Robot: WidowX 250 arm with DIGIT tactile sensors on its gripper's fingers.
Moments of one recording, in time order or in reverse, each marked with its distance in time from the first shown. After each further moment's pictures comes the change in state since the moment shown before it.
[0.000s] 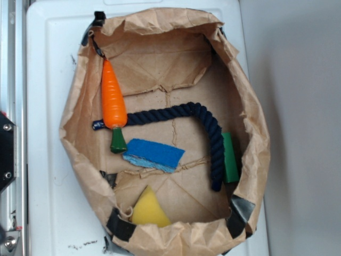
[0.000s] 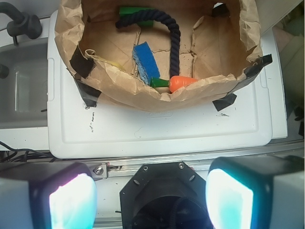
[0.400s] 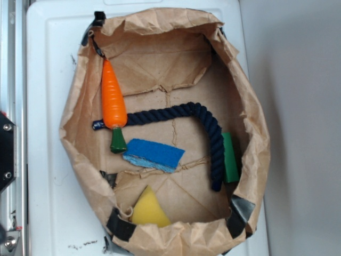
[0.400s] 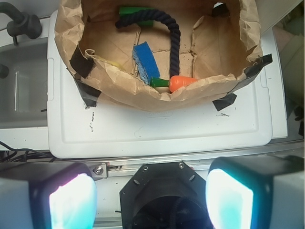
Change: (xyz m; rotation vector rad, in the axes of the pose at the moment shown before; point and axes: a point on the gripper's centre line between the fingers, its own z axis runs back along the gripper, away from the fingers) arm 0.000 0.000 -0.003 0.002 0.015 0.006
